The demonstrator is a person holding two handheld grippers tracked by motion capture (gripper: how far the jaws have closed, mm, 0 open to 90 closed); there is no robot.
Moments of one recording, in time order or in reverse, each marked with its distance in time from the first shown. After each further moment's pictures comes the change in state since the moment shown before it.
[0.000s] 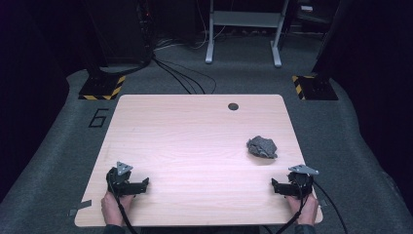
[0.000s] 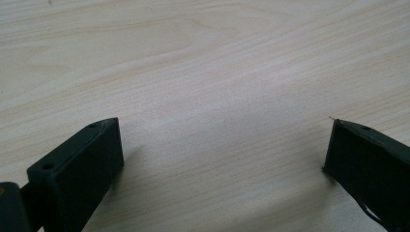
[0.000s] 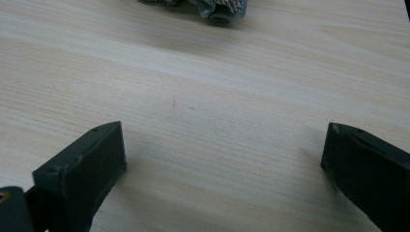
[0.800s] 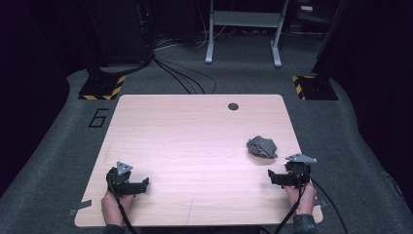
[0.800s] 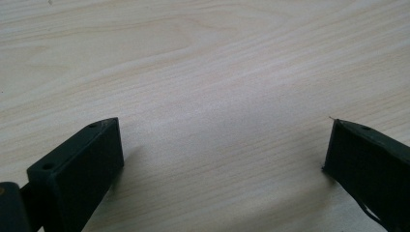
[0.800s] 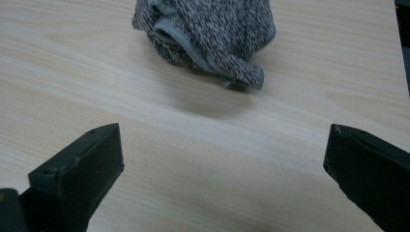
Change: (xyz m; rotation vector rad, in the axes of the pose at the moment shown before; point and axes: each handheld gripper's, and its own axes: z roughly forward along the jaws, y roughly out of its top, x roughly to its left) left arm 0.000 0.000 0.000 0.000 -0.001 -0.002; right arm 0.009 0.042 -0.007 -0.017 0.039 -0.023
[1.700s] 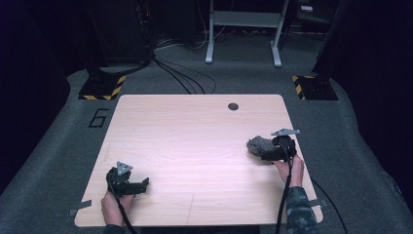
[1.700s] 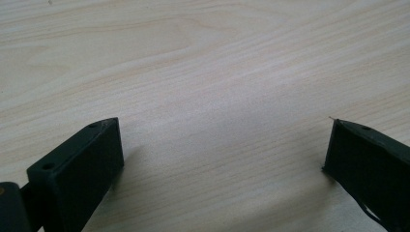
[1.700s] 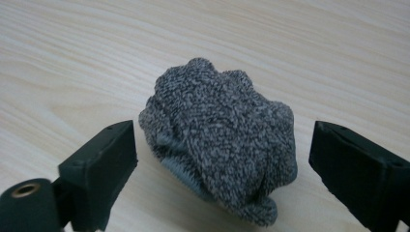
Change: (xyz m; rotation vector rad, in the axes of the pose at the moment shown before) left arm 0.000 0.000 0.000 0.001 0.001 0.002; right arm 0.005 0.077 0.040 0.025 0.046 -0.097
